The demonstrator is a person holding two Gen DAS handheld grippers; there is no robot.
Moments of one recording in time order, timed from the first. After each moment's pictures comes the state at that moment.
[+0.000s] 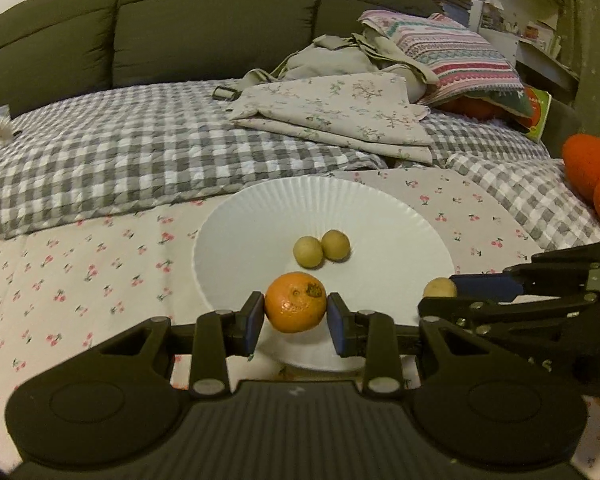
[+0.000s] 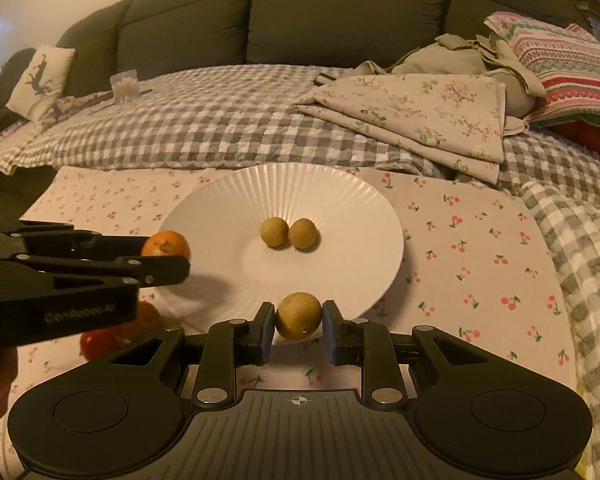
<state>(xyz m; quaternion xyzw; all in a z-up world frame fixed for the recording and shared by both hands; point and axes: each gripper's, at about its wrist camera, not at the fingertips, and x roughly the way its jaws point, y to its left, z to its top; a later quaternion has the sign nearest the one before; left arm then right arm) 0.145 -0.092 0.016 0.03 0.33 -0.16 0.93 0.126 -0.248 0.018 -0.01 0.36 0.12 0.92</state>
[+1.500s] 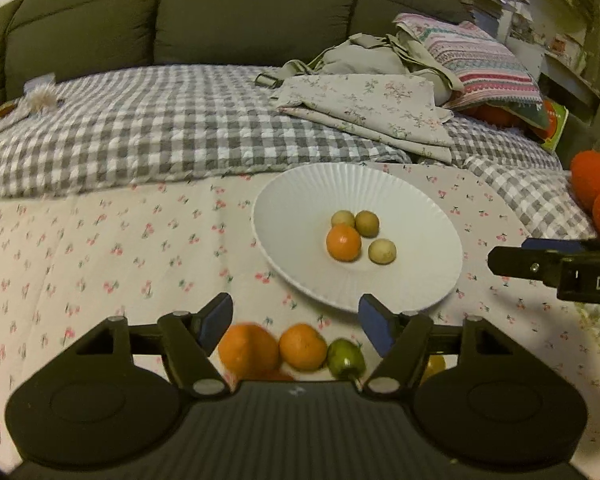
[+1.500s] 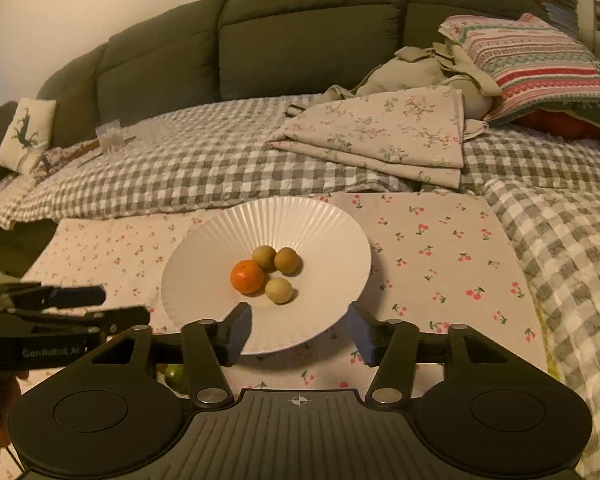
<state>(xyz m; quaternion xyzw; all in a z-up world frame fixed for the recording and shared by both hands) 0.103 -0.049 0.039 -0.01 0.37 -0.12 0.92 0.096 -0.271 0.052 0.06 0.34 0.09 0.94</state>
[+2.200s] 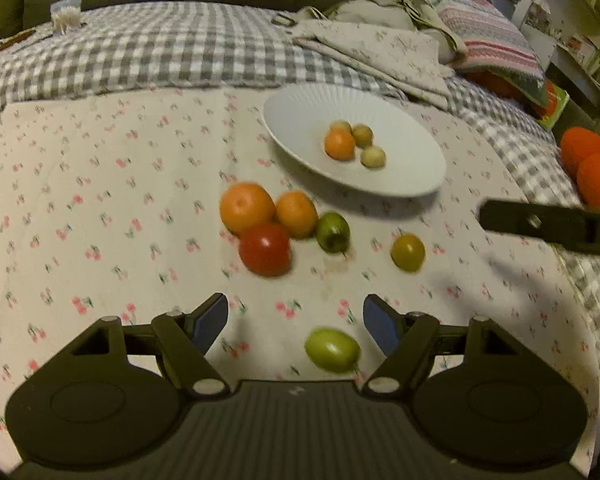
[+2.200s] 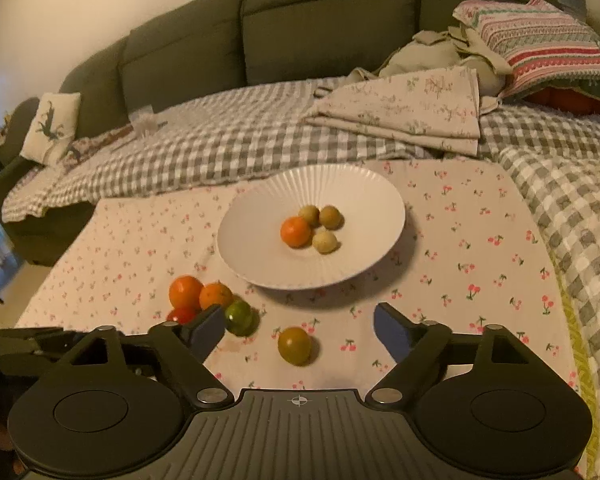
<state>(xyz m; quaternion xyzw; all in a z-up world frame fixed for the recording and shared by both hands) 0.039 -0.037 0.008 -0.05 0.43 -0.12 0.89 0.045 -0.251 0.053 0.07 0.36 0.11 0.92</state>
